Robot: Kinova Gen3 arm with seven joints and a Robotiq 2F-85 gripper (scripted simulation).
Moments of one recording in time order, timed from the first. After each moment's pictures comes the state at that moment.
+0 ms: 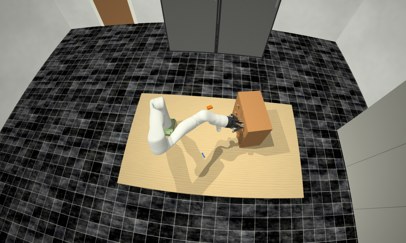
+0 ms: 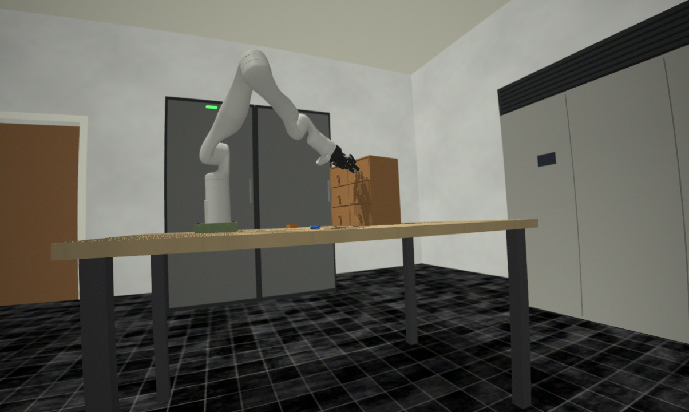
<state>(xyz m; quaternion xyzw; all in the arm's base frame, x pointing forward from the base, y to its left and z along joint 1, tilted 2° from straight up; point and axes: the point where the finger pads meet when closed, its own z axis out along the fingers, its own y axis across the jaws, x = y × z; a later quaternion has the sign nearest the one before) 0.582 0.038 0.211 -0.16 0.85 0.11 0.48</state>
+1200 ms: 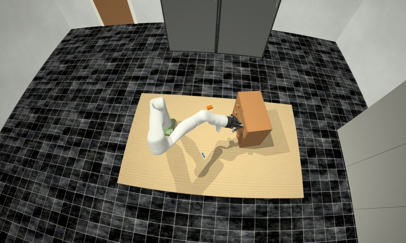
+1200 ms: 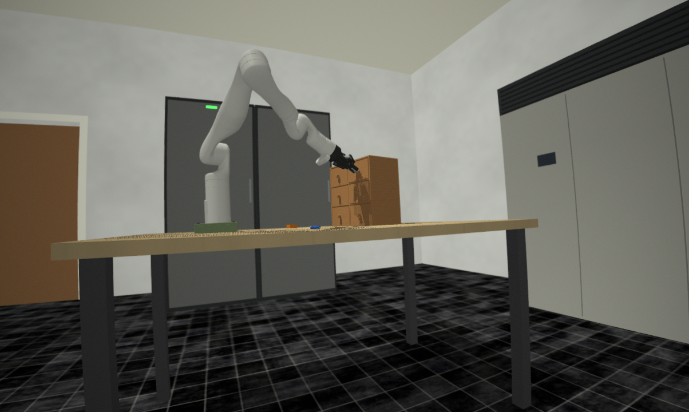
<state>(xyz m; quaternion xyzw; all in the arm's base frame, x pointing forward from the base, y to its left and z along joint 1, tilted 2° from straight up) 0.580 0.037 0.211 -0.16 0.85 0.11 0.48</state>
